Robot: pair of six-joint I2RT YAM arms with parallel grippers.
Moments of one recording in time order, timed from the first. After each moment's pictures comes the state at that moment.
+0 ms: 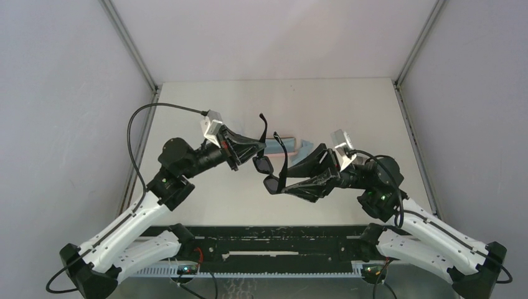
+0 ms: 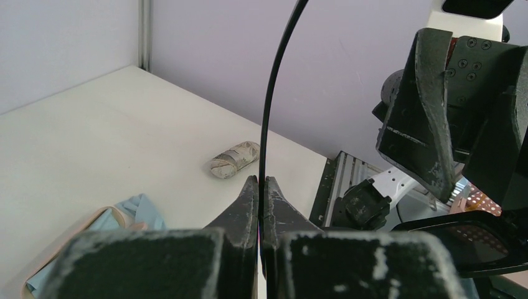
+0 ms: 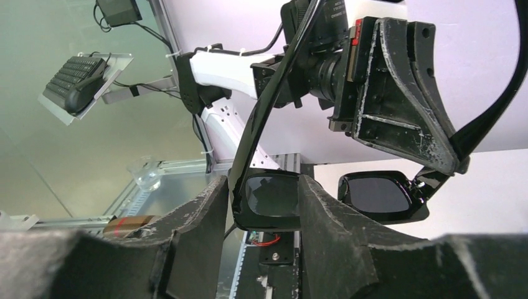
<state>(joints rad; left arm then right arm) -0.70 0.85 0.83 0.22 0.46 -0.40 0.85 0.75 0.72 0.47 -0.71 0.49</state>
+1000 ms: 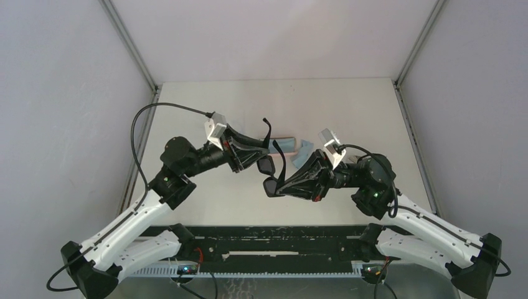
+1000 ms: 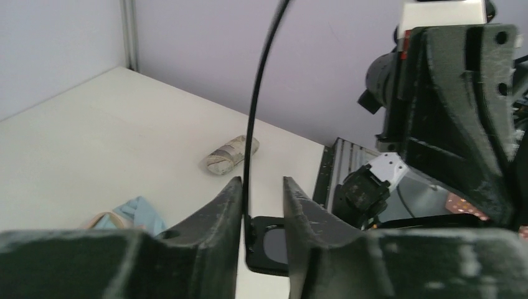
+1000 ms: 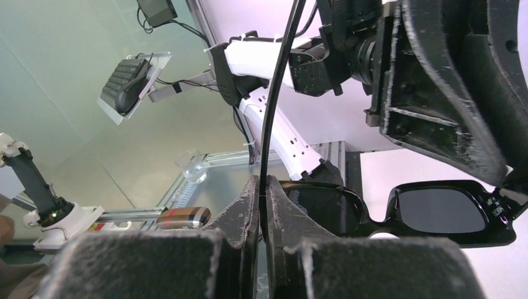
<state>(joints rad) -0.70 0.87 0.83 0.22 0.52 -0.35 0.87 0.81 0.72 0.53 -0.78 0.64</state>
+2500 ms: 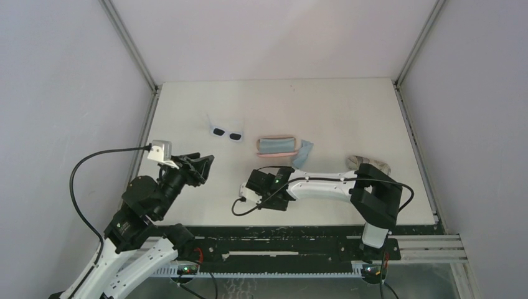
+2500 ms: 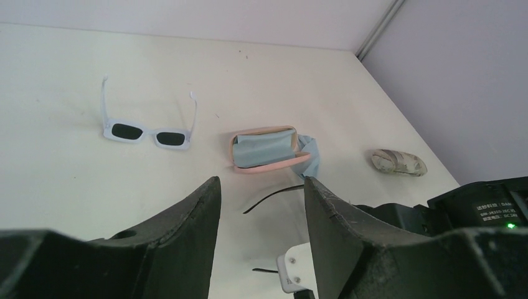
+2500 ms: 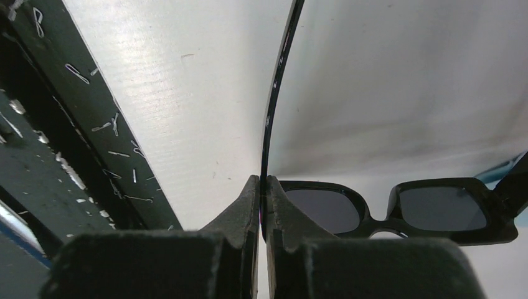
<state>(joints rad) -0.71 0.37 0.77 -0.43 -0.29 -0.37 1.17 1.75 1.16 -0.74 0.08 -0.29</state>
